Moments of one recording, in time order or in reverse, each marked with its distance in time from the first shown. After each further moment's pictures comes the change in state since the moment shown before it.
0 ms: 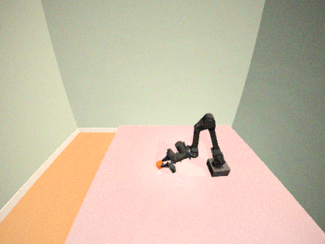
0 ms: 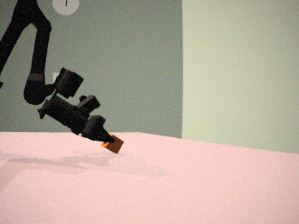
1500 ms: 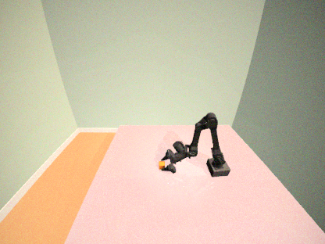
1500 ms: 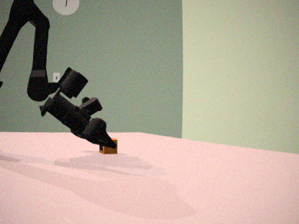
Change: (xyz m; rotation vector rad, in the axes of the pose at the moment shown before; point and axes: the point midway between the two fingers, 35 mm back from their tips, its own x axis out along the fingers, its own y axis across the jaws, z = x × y) arm 0.003 0.001 -0.008 0.018 0.096 0.008
